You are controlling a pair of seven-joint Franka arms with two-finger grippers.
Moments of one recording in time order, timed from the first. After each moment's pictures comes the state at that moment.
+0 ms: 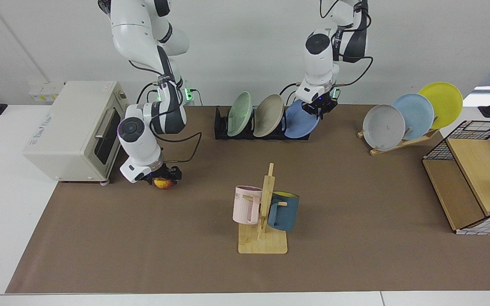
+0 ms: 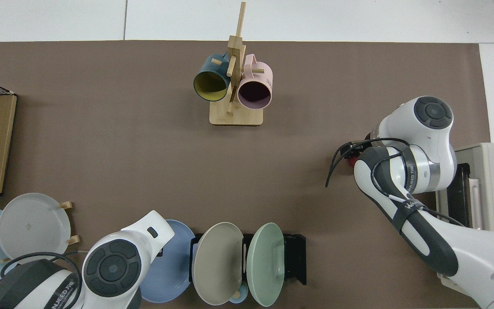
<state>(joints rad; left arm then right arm) -0.10 -0.42 -0.38 -2.50 0.08 1.97 -0.35 0.13 0.34 -0.04 -1.97 0.01 2.24 0.09</state>
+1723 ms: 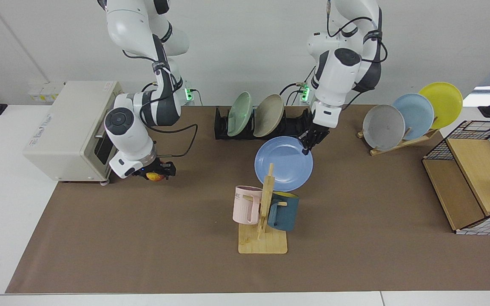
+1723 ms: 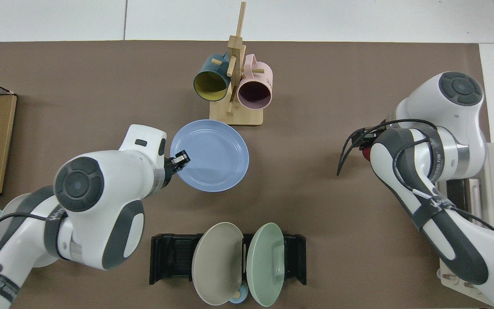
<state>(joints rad) -0.11 -0.03 -0.29 -2.18 -0.14 2.38 -0.79 0.12 0.29 -0.05 -1.83 0.01 2.03 0.10</state>
